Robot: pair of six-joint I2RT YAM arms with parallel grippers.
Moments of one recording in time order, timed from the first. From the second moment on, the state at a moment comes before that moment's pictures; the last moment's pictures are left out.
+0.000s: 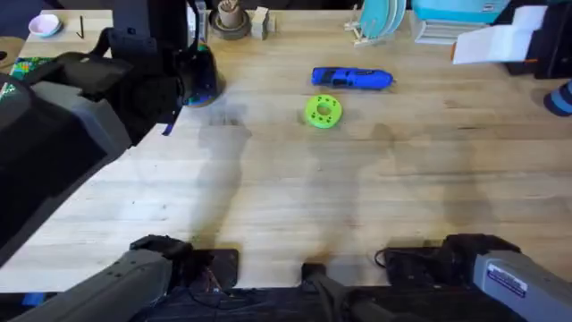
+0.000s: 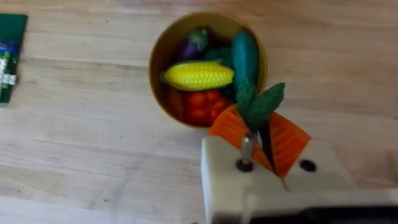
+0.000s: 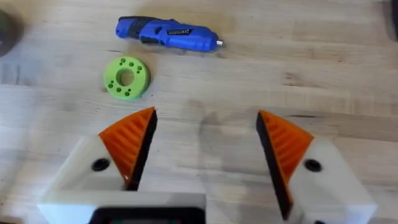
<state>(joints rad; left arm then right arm) -0.21 1.18 0.83 -0.40 -0.29 -0.19 -0.05 1.06 1.35 -1.17 -0.12 -0.04</state>
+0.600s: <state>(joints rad) -0.07 1.33 0.83 -0.17 -0.38 -0.19 -0.05 1.06 1.35 -1.17 -0.12 -0.04</state>
